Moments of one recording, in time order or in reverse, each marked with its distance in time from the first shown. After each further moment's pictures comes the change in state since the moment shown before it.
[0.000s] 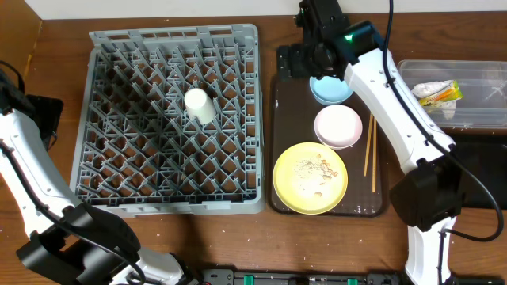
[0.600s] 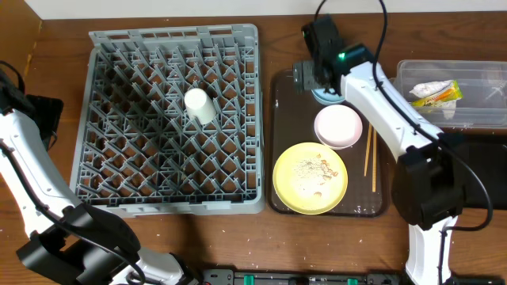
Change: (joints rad) left arm 0.000 0.000 0.000 0.000 0.000 0.000; right arm -0.018 0.000 -0.318 0.267 0.245 0.014
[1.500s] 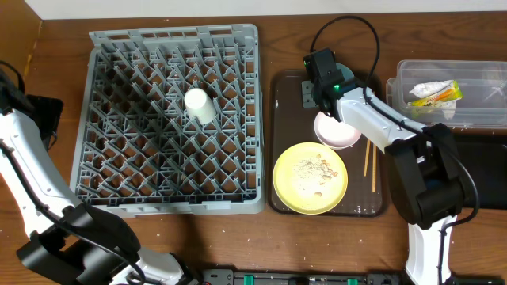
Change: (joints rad) left arm 0.000 0.000 0.000 0.000 0.000 0.000; right arm 0.000 0.007 -0.295 0.407 -0.009 -0.052
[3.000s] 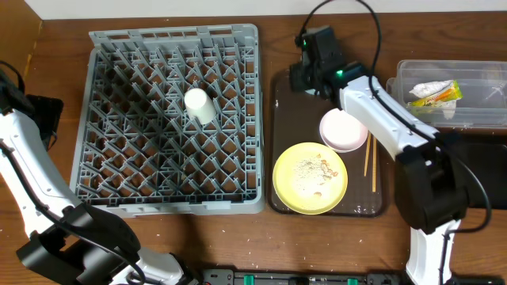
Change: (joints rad) left arm 0.000 0.000 0.000 0.000 0.000 0.000; right arm 0.004 -0.041 0.148 -0.037 -0.245 -0.047
